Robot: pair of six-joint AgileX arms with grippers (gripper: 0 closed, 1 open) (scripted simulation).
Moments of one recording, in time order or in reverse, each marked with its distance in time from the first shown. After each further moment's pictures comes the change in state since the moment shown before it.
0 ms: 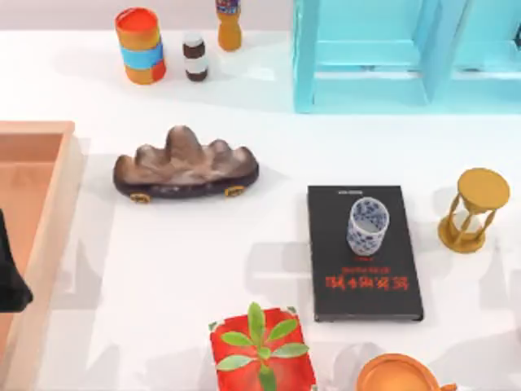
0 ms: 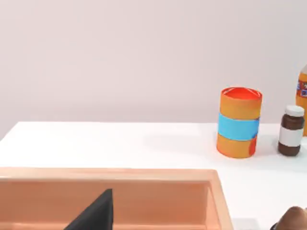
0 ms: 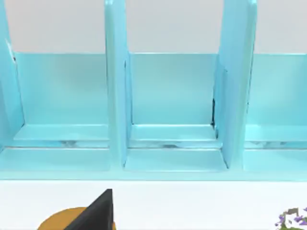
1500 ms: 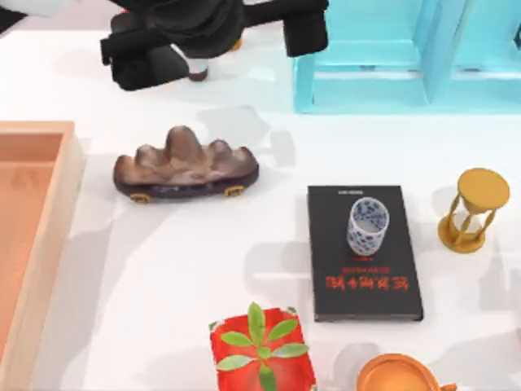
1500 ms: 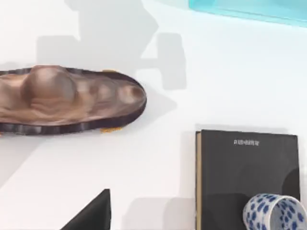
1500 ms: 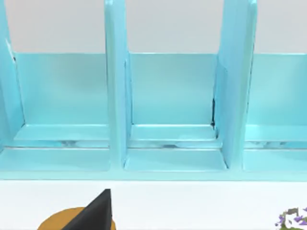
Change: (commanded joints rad) left arm -0.693 1.732 1.800 -1.062 -0.184 -0.701; right arm 0.000 0.000 0.000 0.000 0.000 0.000
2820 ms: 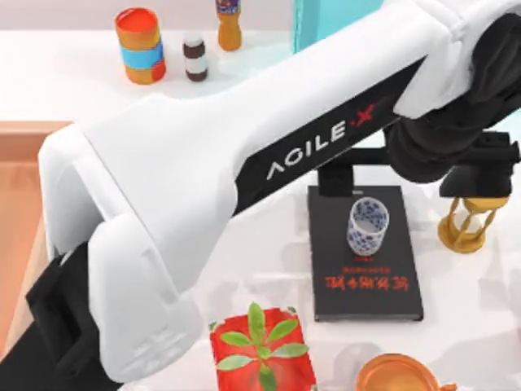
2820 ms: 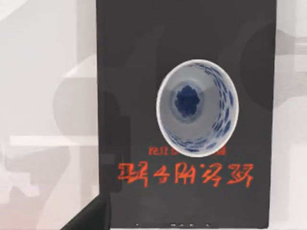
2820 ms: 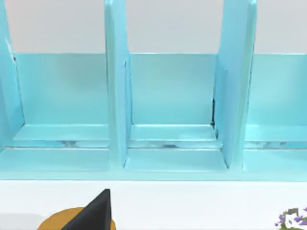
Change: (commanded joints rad) left arm -0.327 0.699 0.727 -0.440 -0.060 -0.266; right arm 0.000 0.000 0.000 0.000 0.000 0.000
